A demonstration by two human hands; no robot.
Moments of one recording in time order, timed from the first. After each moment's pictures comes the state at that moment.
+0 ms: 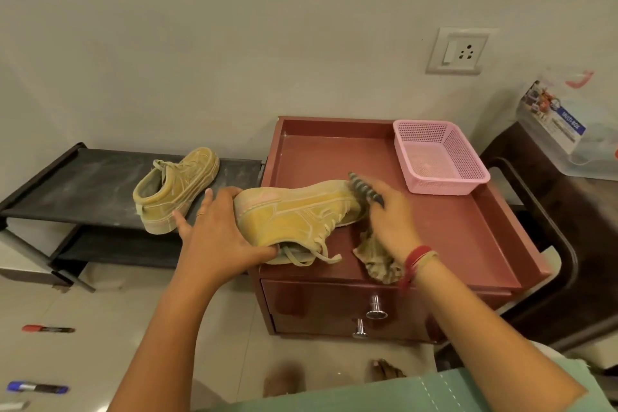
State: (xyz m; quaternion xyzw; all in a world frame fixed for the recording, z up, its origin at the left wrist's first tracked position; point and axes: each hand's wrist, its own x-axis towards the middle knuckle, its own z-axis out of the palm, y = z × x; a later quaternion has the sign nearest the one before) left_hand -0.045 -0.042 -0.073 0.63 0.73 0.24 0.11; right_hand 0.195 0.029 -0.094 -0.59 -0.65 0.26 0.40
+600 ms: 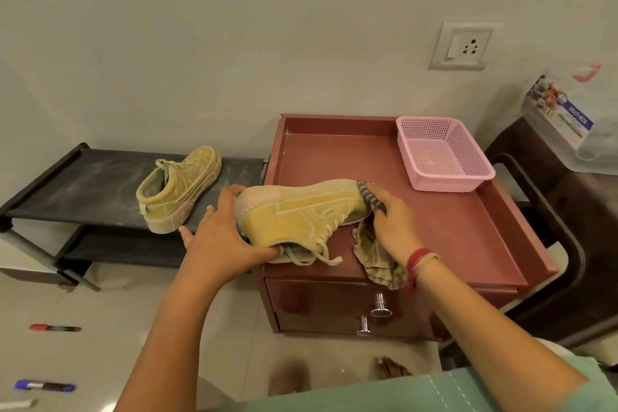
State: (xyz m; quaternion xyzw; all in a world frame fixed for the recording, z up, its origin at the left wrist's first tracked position) left_hand -0.049 -0.044 -0.075 0.60 0.73 0.25 0.21; right_hand 0.202 0.030 -0.110 -0.62 -0.65 0.25 0.35
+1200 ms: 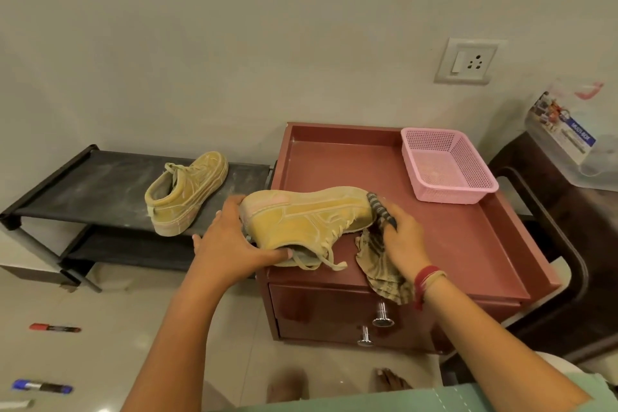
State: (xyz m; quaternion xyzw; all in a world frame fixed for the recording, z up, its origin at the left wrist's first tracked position) left_hand -0.050 -0.045 -0.073 0.57 0.73 0.27 0.27; right_hand 0.207 0.024 -0.120 -0.62 -0.63 0.27 0.38
